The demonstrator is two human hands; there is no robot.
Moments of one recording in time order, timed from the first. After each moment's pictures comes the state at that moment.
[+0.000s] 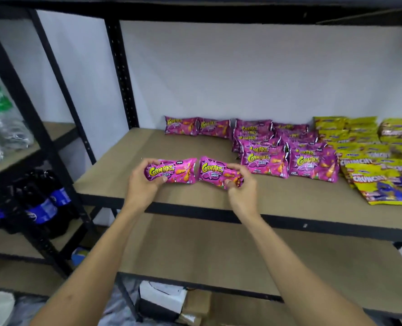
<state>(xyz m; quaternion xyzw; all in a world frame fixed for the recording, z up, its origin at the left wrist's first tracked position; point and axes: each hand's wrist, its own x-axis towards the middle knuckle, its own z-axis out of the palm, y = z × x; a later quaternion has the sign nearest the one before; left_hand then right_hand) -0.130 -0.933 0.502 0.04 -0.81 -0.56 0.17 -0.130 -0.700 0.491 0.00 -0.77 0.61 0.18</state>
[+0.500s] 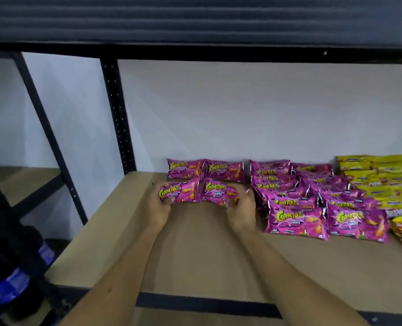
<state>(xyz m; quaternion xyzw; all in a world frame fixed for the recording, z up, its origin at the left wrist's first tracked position) -0.298 -0.955 0.492 0.03 -0.84 -0.49 0.22 -0.291 -0.737 0.491 -0.04 -0.87 0.44 0.22</state>
